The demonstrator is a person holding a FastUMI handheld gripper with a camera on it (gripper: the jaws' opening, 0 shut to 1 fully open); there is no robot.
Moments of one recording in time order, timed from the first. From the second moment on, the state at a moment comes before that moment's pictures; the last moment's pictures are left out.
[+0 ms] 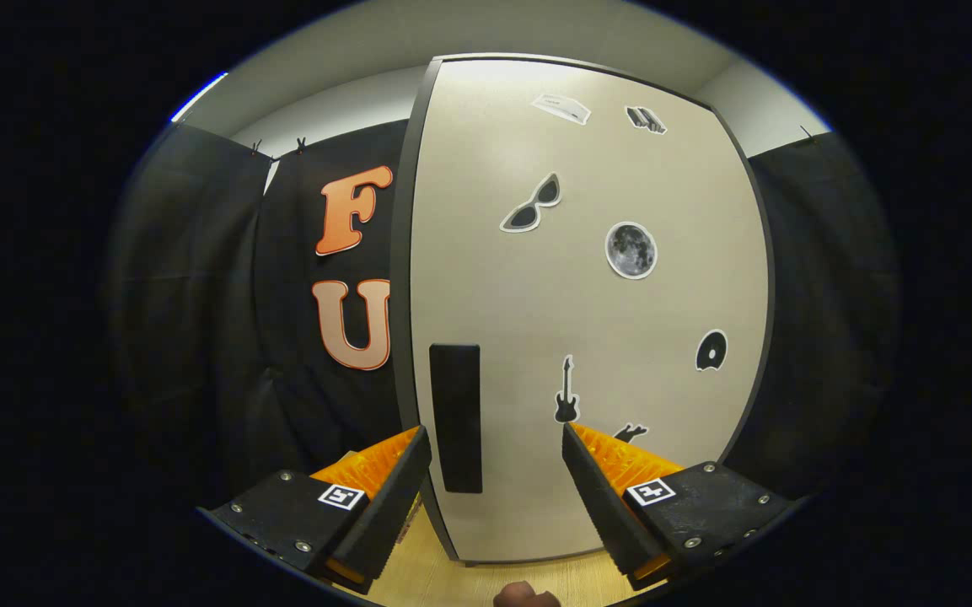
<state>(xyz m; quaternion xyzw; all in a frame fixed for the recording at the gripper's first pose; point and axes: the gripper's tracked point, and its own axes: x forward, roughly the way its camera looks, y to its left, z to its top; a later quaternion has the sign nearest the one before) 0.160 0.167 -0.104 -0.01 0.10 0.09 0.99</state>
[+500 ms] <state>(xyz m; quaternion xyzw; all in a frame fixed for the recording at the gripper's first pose) 0.074 0.119 -0.087 -0.01 0.10 0.09 0.99</state>
